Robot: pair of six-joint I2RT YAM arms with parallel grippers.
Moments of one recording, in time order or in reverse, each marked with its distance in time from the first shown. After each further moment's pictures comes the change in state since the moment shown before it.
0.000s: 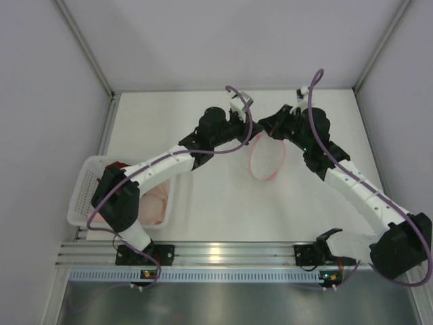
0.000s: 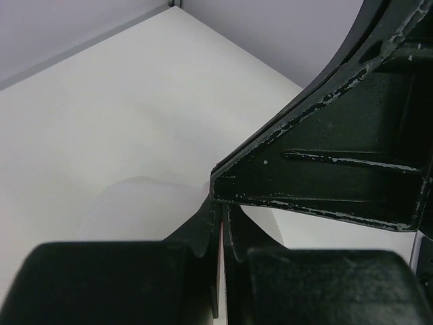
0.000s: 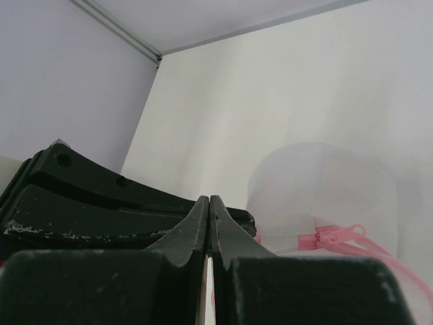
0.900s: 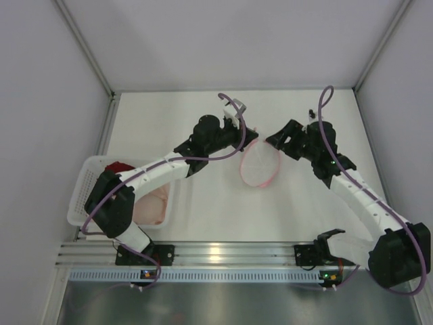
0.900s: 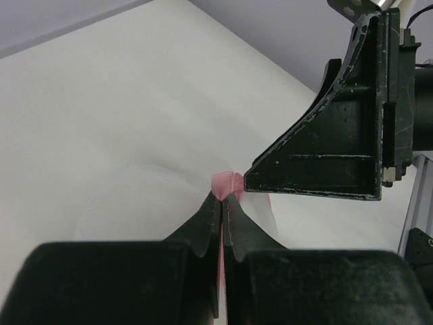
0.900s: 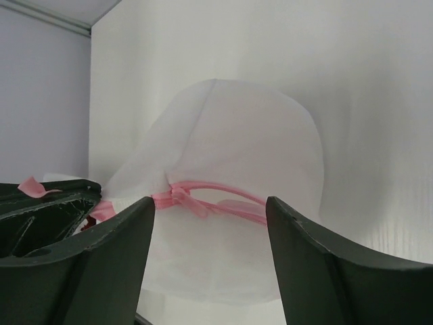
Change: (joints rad) left arm 0.001 -0.066 -0.132 0.060 -0.004 -0.051; right arm -0.153 -0.065 -0.177 -0.150 -0.063 0.117
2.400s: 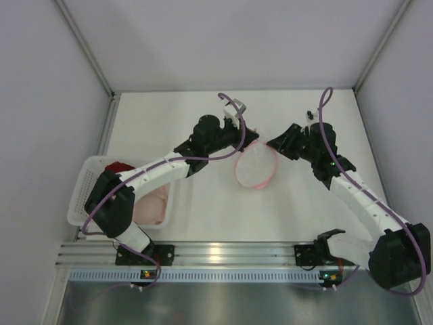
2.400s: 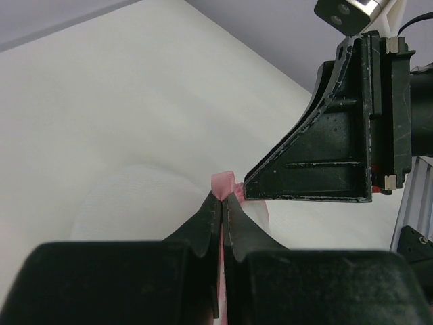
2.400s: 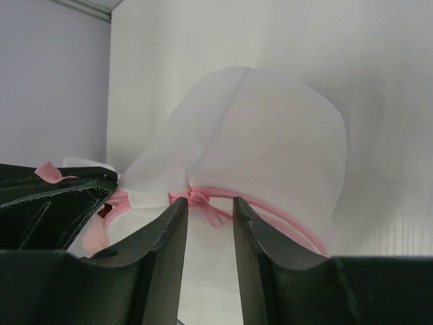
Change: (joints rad) left arm 0.000 0.000 0.000 0.000 0.016 -0.016; right arm 0.000 -0.003 -0.021 0.043 -0.076 0.030
